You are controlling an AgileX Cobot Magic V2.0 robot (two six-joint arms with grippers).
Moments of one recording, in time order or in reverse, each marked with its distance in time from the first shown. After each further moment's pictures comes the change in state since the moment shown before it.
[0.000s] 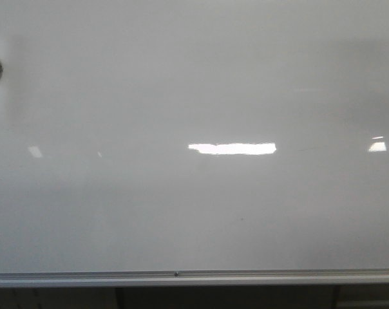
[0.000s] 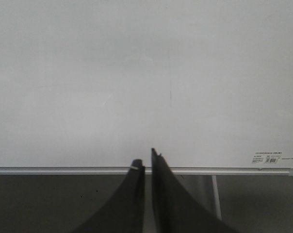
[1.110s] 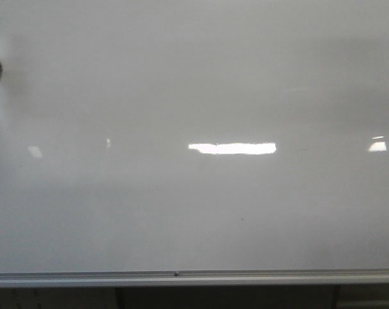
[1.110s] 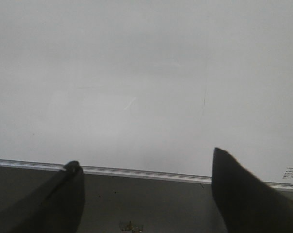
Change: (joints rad) left arm -0.040 0.547 -0.361 -0.012 -0.018 0.000; right arm 0.068 0.000 0.000 0.064 -0.015 -0.030
